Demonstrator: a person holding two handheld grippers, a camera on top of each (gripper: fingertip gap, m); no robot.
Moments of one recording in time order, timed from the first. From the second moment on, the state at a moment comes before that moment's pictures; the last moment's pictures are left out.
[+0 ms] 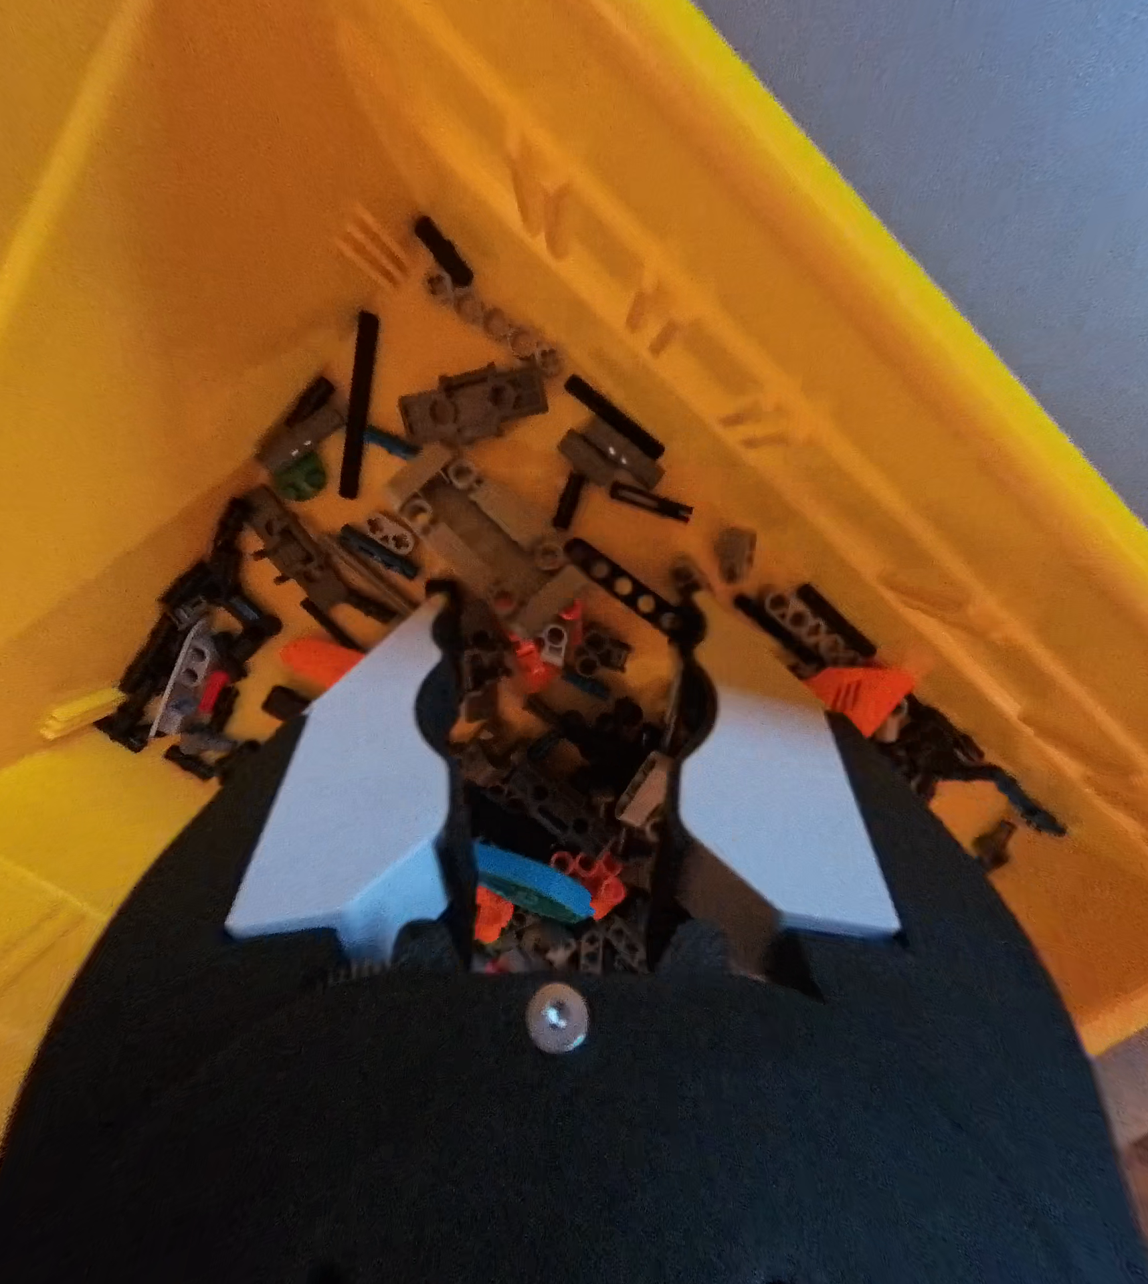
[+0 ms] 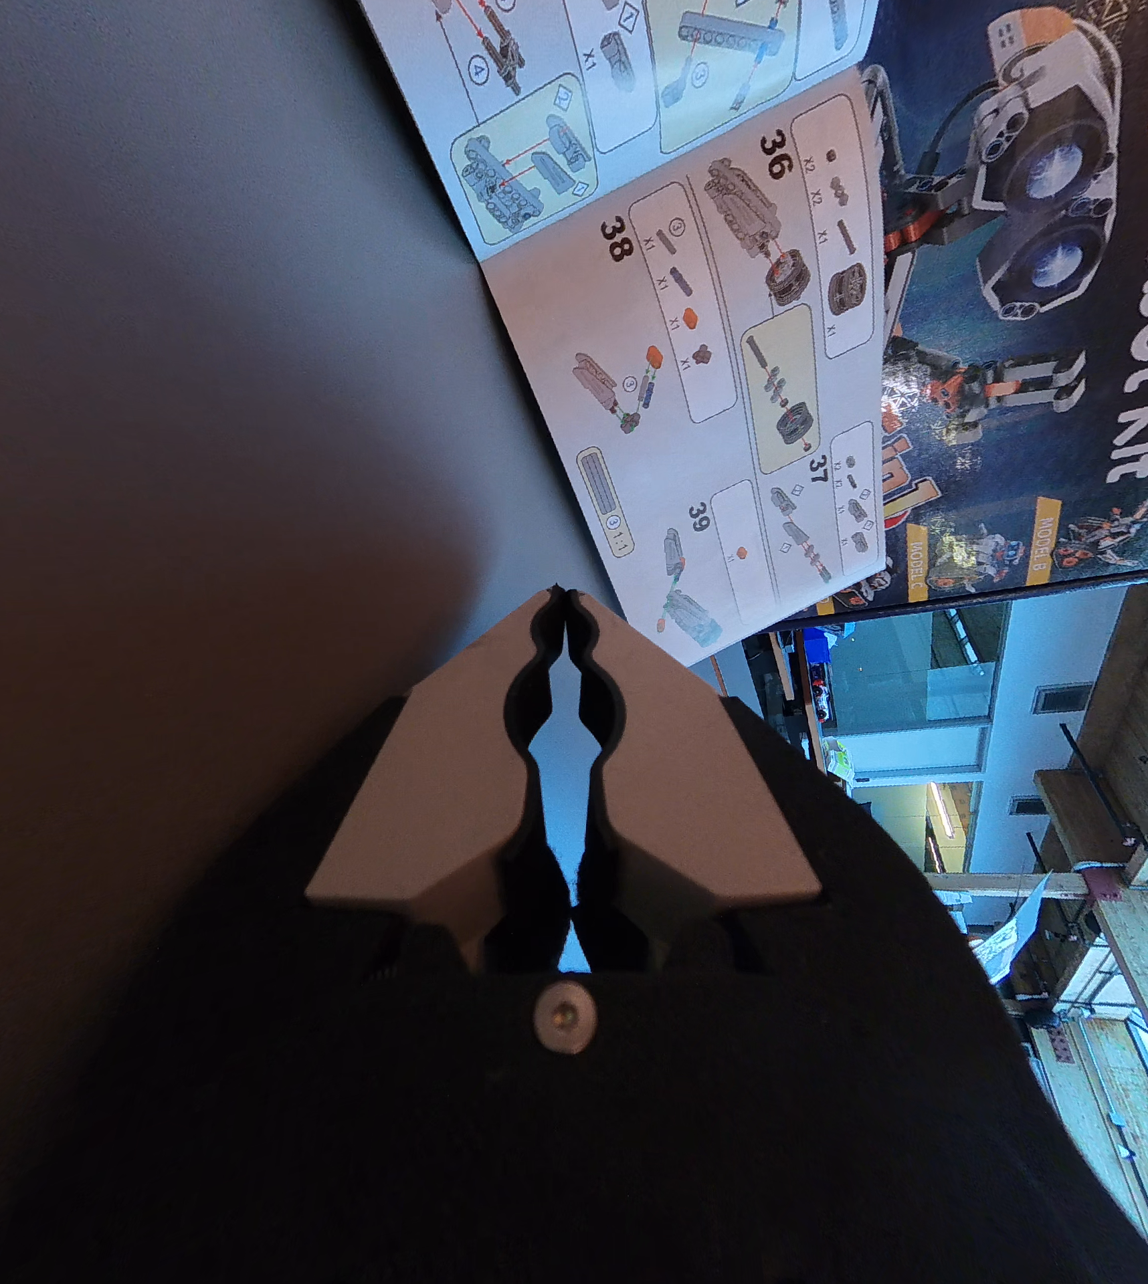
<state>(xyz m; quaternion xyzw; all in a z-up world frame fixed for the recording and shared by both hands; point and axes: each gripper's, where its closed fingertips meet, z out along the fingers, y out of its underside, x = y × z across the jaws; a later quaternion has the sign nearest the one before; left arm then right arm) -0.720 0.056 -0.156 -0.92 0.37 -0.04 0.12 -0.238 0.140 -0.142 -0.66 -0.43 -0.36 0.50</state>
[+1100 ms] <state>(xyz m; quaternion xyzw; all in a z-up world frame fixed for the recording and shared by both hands) -0.732 -0.018 -0.170 -0.90 0.43 0.00 0.09 -0.238 0.140 -0.142 -0.66 -0.43 -0.36 0.50</state>
